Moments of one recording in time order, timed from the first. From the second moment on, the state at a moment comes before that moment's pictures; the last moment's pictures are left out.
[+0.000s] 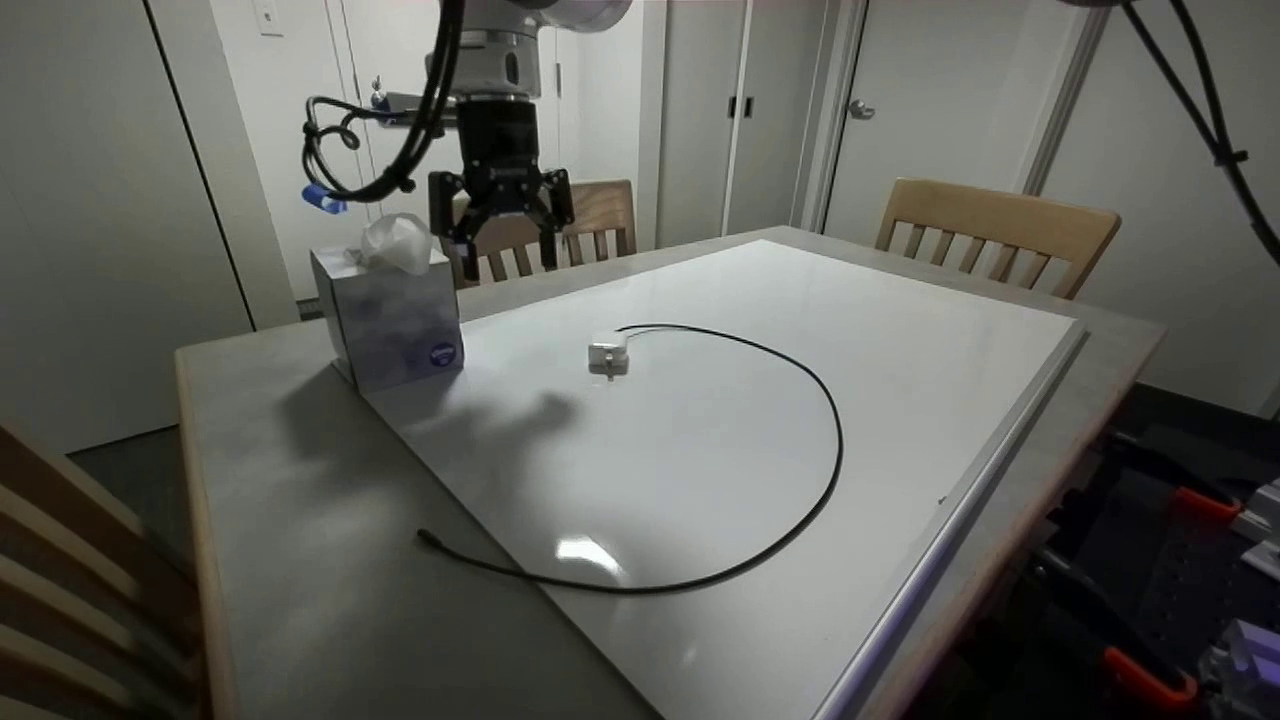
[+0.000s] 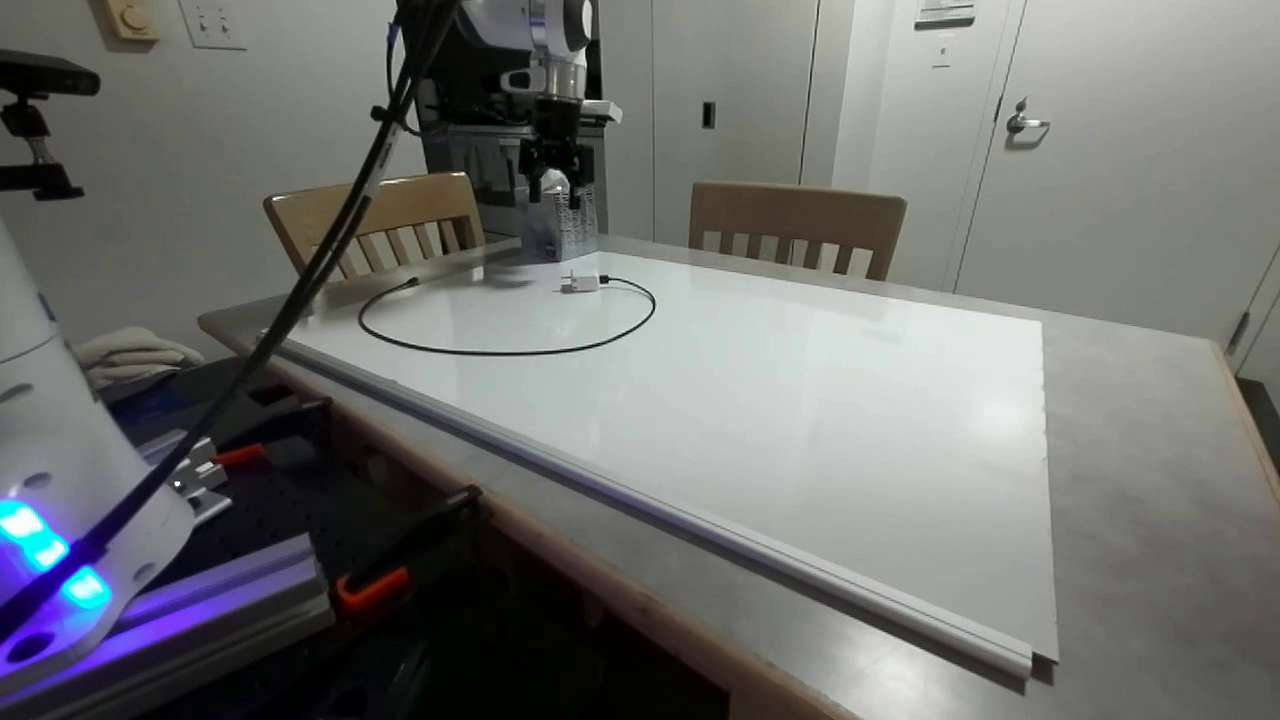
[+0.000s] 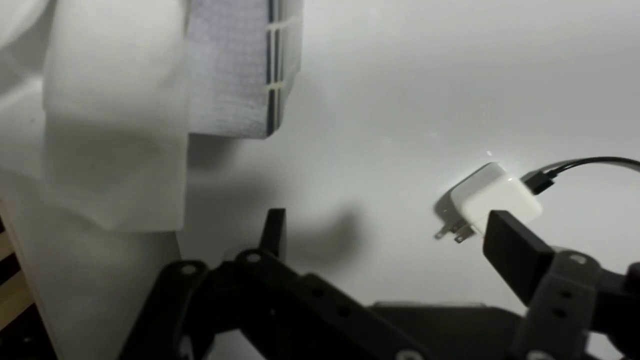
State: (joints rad) arm -0.13 1.09 0.84 -1.11 -0.67 1.83 -2.60
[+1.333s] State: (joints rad) arm -0.12 1.27 1.12 -1.09 -0.96 1.66 -2.60
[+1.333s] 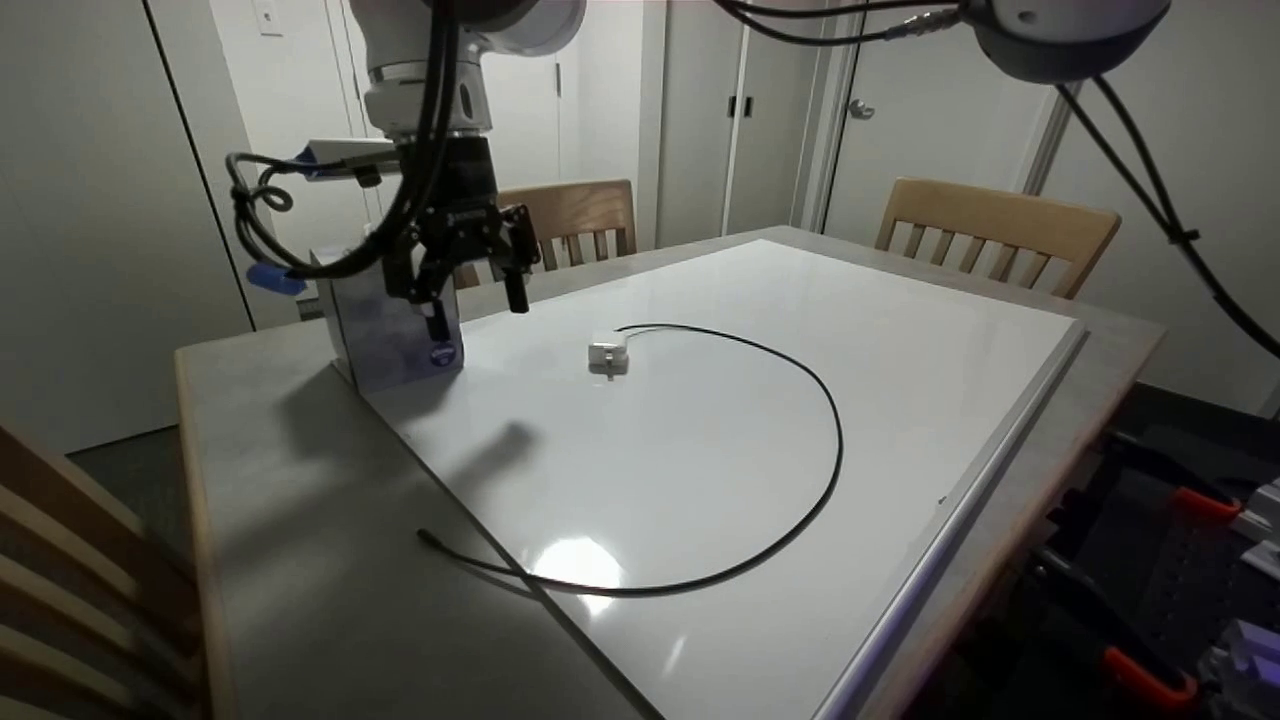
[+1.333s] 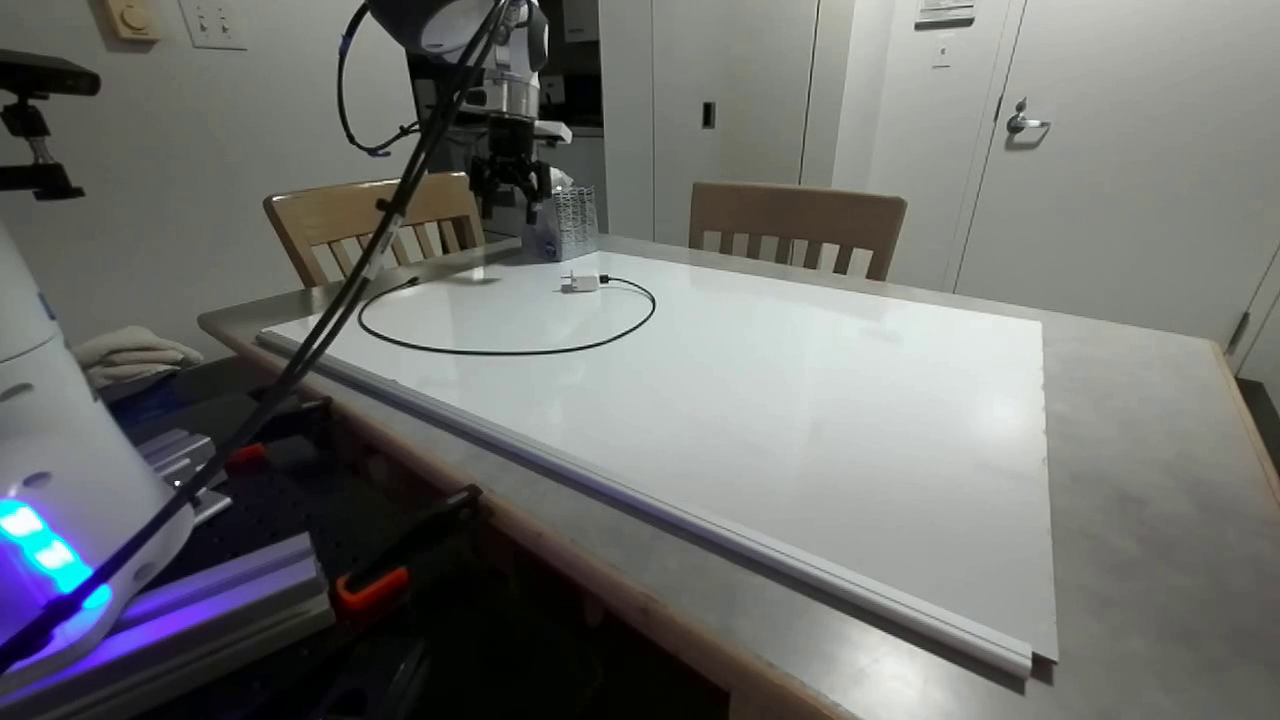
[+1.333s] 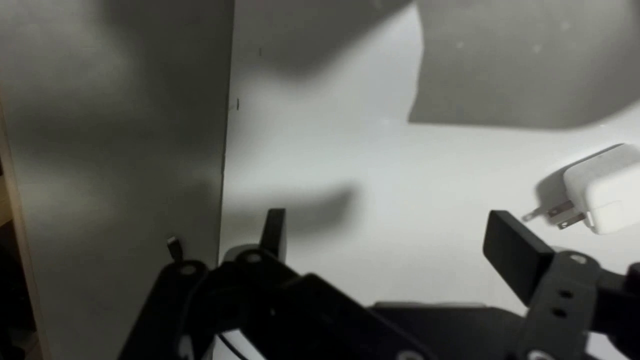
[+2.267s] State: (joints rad) arm -0.12 1.26 1.20 -1.21 -0.85 1.64 -2.29
